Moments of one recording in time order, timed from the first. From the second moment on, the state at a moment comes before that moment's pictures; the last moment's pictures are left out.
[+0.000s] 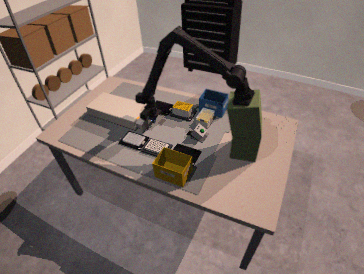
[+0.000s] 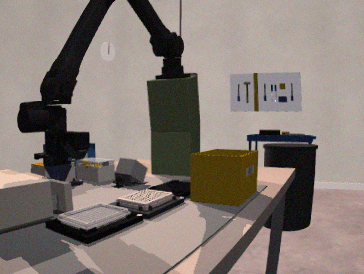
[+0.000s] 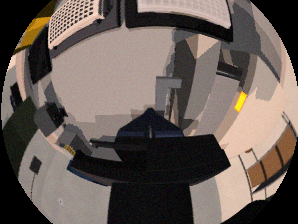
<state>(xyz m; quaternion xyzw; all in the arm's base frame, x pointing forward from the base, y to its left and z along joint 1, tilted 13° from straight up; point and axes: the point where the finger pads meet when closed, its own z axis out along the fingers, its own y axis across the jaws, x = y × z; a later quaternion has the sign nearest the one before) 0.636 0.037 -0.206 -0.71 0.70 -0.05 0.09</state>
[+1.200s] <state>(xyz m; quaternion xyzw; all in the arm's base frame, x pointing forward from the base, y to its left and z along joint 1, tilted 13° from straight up) 0.653 0.037 -0.204 -0.71 0.70 -0.05 0.08</state>
